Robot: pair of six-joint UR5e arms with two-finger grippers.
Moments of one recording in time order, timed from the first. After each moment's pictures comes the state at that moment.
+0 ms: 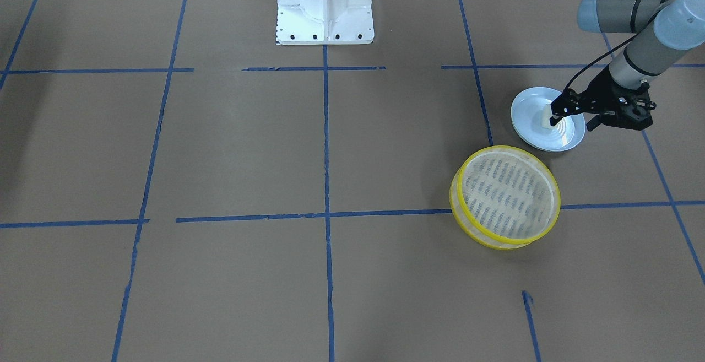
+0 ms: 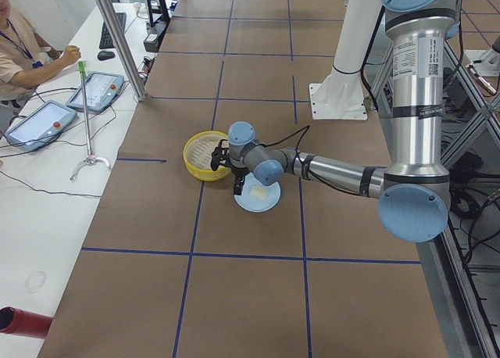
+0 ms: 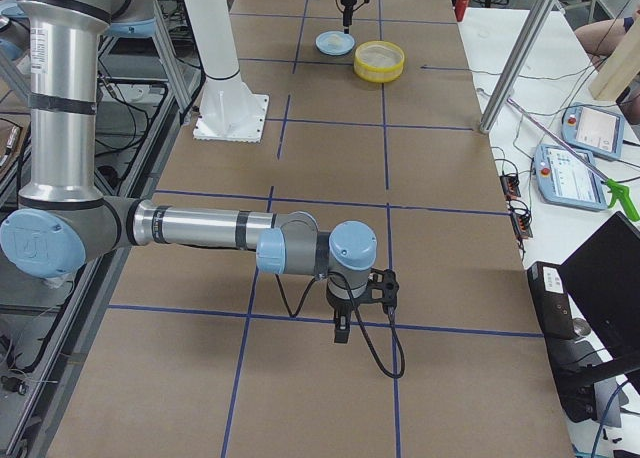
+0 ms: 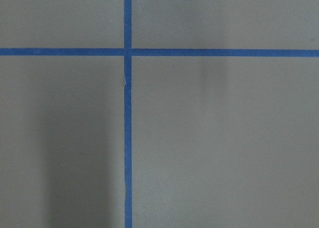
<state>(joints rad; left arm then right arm) -0.92 -1.50 -1.77 -2.10 -2.20 -0.74 1.57 -1.68 1.65 -1.57 2.29 0.01</state>
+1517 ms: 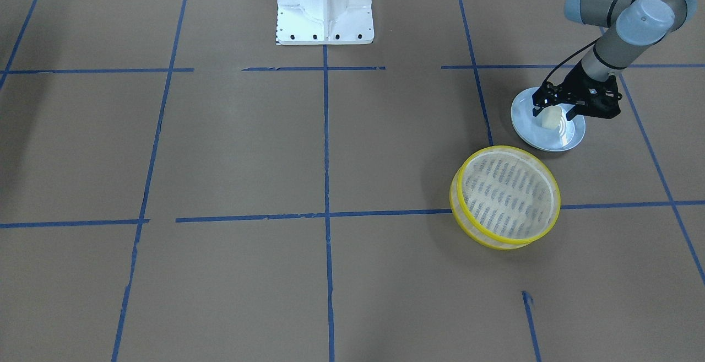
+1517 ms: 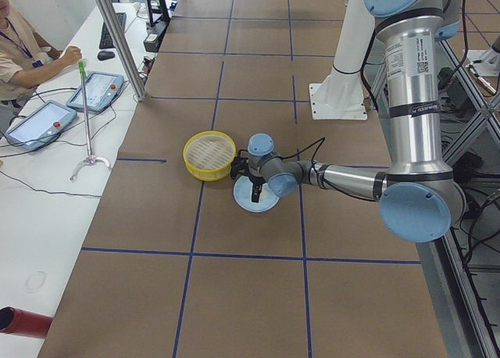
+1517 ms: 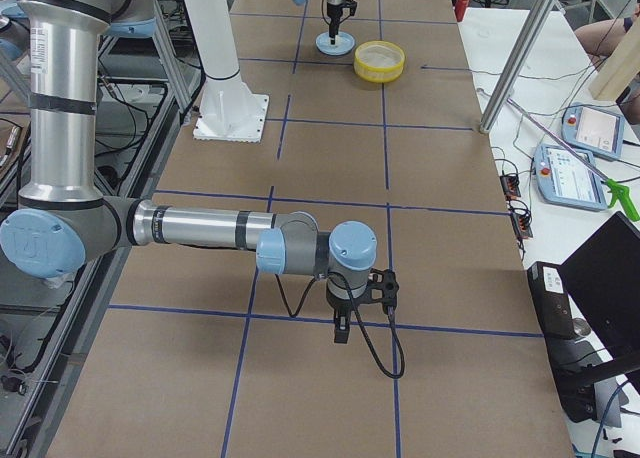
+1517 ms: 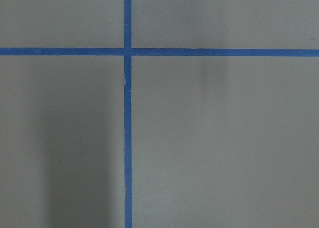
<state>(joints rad) -0.78 -1.42 -1.74 -2.27 -2.10 -0.86 1.57 -1.68 1.65 -1.57 2.29 0.01</state>
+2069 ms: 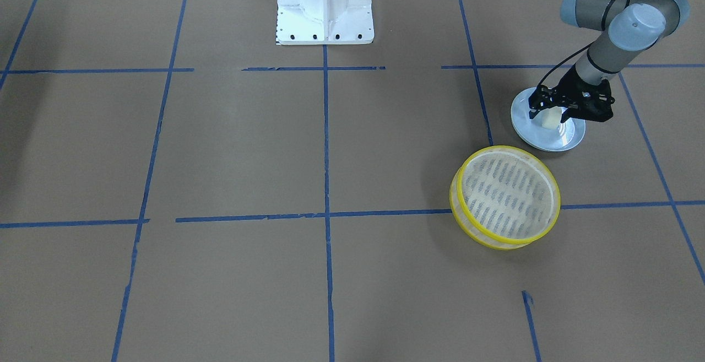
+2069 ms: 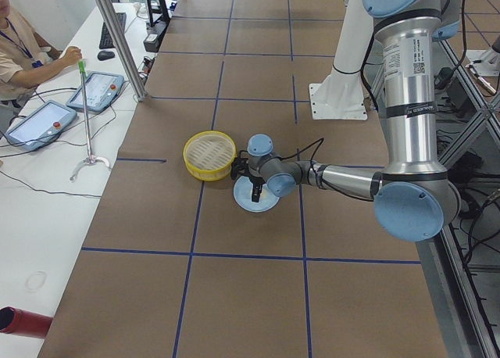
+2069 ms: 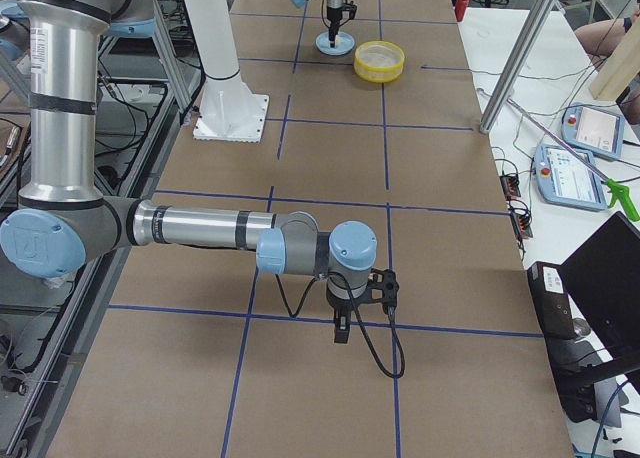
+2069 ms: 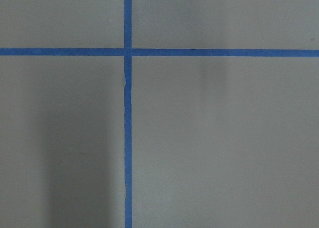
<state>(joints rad) -0.76 -1.43 -1.72 -2.27 -2.10 -0.86 1.57 -1.68 1.65 -1.57 2.29 0.01</state>
